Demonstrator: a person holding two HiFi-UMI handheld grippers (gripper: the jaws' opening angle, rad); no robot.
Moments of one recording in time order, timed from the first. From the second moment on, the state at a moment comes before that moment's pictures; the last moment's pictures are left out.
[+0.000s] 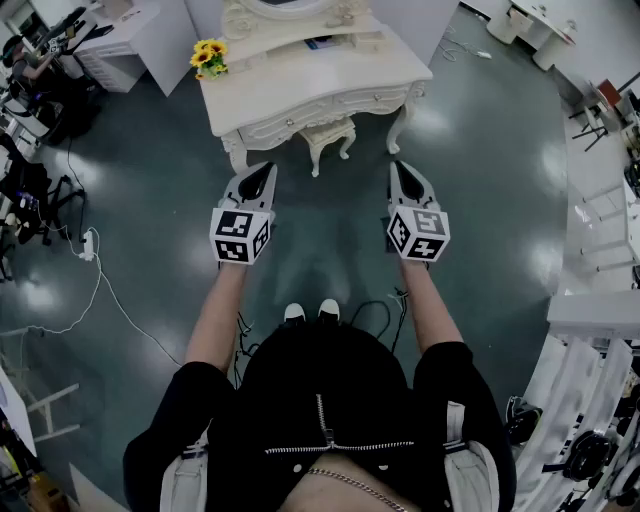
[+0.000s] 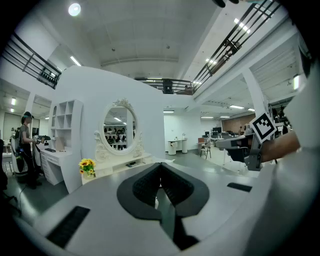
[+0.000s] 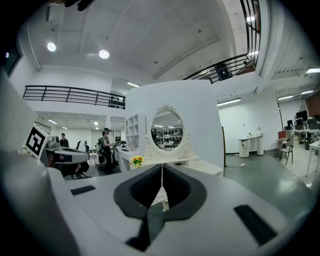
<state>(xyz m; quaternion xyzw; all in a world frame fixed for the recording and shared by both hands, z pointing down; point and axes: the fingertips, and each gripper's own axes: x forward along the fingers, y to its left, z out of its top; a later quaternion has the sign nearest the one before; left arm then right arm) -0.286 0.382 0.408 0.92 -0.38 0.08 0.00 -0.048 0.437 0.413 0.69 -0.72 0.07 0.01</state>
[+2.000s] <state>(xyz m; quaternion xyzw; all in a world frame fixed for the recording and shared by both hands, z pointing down) -0.156 0.035 0.433 0.94 -0.32 0.09 0.03 0.050 0.112 0.431 0.70 -0.71 0.06 0.07</state>
